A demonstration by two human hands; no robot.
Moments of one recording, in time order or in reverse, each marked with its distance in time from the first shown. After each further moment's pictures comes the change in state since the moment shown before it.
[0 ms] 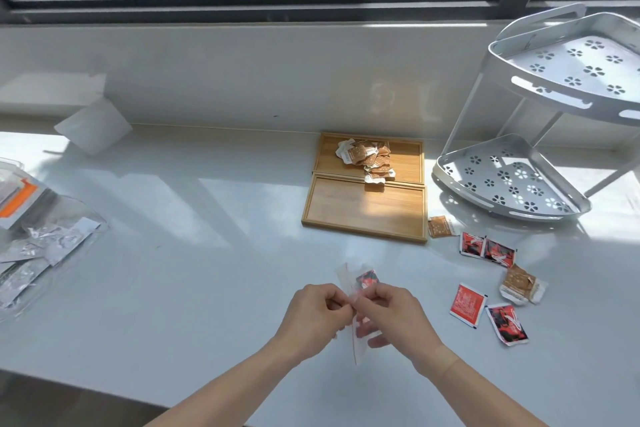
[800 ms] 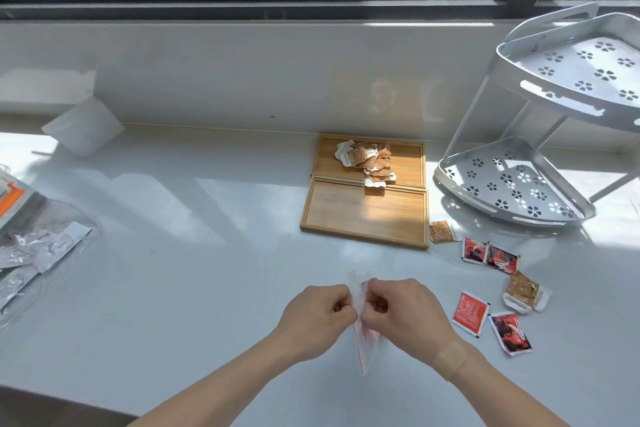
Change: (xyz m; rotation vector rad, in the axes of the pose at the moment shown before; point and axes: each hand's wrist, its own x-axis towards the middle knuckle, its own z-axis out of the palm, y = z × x) left_hand 0.012 0.020 -0.013 0.358 -0.105 0.136; right_hand 0.011 -0.026 -0.015 -0.855 0.124 -0.359
